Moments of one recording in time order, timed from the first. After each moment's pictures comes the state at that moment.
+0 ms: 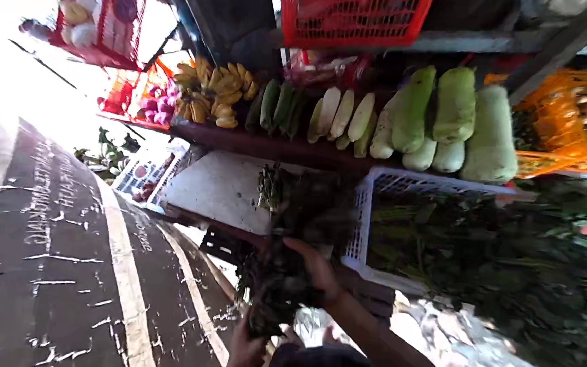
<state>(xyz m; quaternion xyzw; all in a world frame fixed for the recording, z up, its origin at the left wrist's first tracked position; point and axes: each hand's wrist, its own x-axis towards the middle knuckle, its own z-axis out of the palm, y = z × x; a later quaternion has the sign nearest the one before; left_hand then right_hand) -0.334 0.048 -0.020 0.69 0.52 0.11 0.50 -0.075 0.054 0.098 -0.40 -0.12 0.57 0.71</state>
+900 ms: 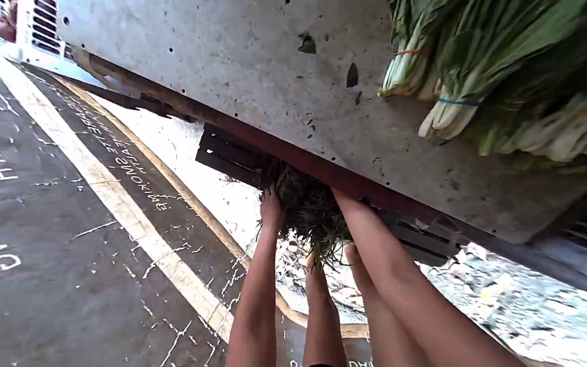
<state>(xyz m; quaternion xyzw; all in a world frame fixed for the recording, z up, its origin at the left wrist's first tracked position) -0.382 0.310 -0.422 0.68 0.60 -0.19 0.37 -0.167 0.282 -0.286 -0.82 -0.04 0.57 0.08</state>
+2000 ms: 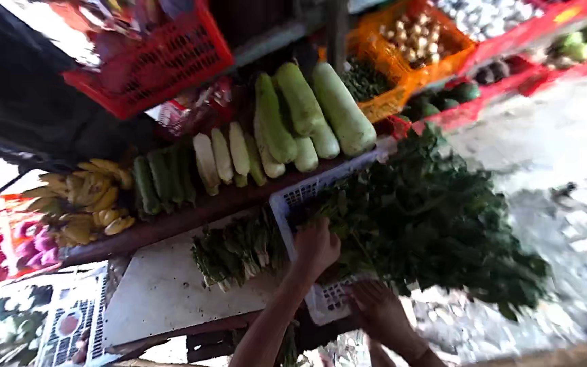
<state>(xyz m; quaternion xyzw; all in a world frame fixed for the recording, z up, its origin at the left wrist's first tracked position) 0.116 0.055 0.058 0.97 0.09 -0.15 0.17 0.040 -0.142 -0.042 -0.87 -0.34 -0.10 0.34</state>
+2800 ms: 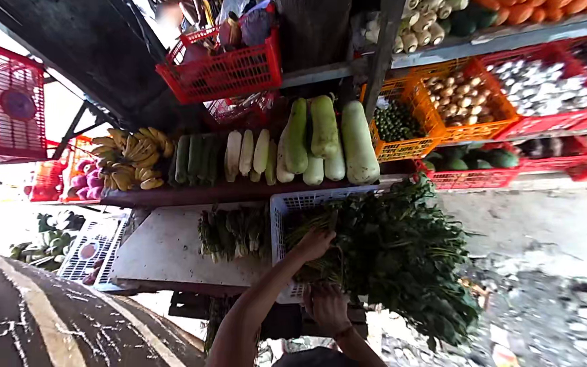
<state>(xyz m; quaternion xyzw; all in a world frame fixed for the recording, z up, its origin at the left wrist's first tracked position) 0.159 0.031 -0.033 0.97 -0.06 -0.18 0.16 0.052 -0.127 -0.081 -0.87 -0.38 -0.18 0.25</state>
